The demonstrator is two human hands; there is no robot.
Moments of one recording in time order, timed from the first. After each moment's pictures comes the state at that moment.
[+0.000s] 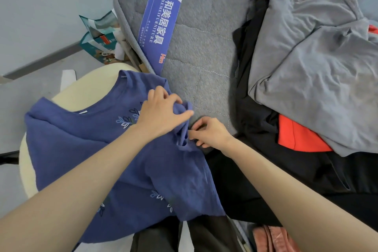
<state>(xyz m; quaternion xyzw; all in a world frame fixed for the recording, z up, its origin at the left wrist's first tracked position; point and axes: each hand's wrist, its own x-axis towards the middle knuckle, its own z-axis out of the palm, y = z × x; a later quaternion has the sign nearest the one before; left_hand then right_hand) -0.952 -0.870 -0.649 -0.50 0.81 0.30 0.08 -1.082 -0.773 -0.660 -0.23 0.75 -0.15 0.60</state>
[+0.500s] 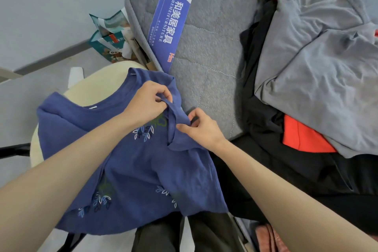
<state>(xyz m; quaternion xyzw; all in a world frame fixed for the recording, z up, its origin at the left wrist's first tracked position) -0.915 -0.901 -0.628 -0.48 0.73 0.49 -0.02 -1.049 -0.784 -0.656 -0.30 0.77 -0.16 0.55</state>
